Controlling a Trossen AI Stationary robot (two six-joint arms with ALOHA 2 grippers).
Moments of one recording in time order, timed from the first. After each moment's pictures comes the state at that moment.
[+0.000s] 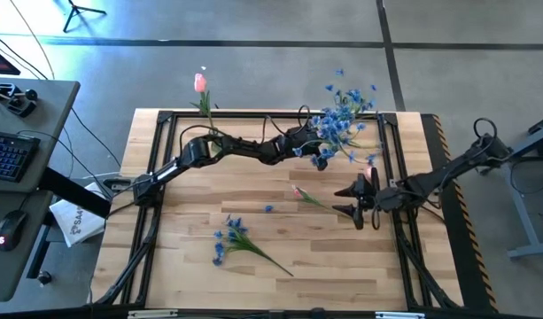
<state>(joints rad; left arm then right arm) 0.28 2.54 1.77 0.63 0.00 0.05 0.44 0.69 0.23 -0.03 0.48 0.53</state>
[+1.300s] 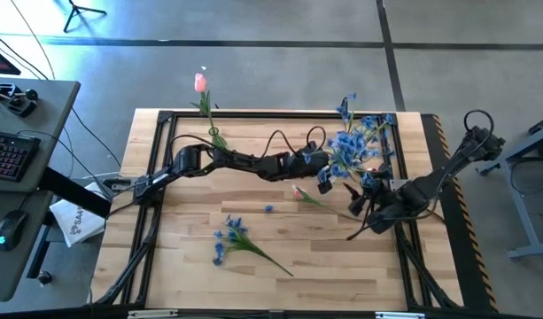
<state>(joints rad) 0.12 2.41 1.74 0.30 -0.18 -0.04 0.61 0.98 0.61 -0.87 1.08 0.98</state>
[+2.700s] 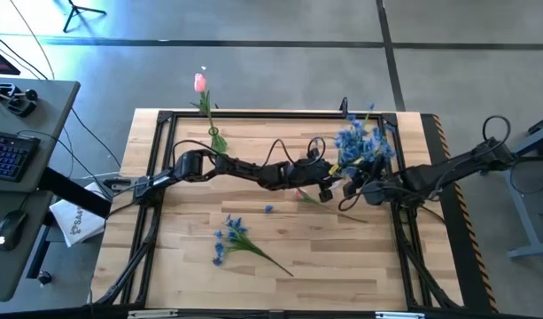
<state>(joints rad) 0.05 2.42 1.72 0.43 -0.25 0.06 0.30 0.82 0.53 -0.58 0.88 0.85</state>
